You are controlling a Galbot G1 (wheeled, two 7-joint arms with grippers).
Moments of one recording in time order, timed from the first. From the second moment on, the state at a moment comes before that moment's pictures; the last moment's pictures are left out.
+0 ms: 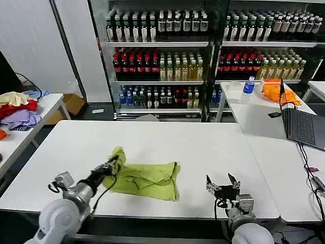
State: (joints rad) left arm 1.22 -0.99 -0.42 -2.04 -1.18 0.41 -0.27; right arm -1.39 1.22 0.40 2.12 0.37 -0.51 0.26
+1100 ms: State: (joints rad) left arm 1.08 -1.16 -0.11 -1.92 -1.07 0.40 -0.23; right arm -1.37 1.23 0.39 2.10 0.36 -0.52 0.26
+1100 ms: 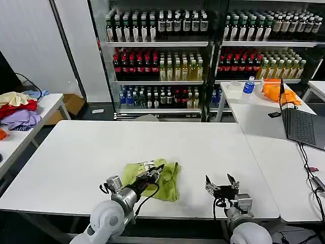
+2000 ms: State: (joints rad) left arm 1.13 -1.00 -0.27 -1.87 -1.08 0.45 -0.21; right arm -1.39 1.25 0.40 2.11 0.35 -0.52 0.26
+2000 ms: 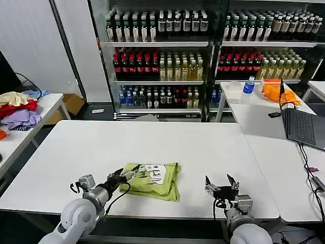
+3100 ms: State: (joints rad) left arm 1.10 -1.04 -0.30 -1.71 -1.29 0.50 -0.13; right arm -1.43 1.25 0.42 2.15 0.36 -0.52 0.26
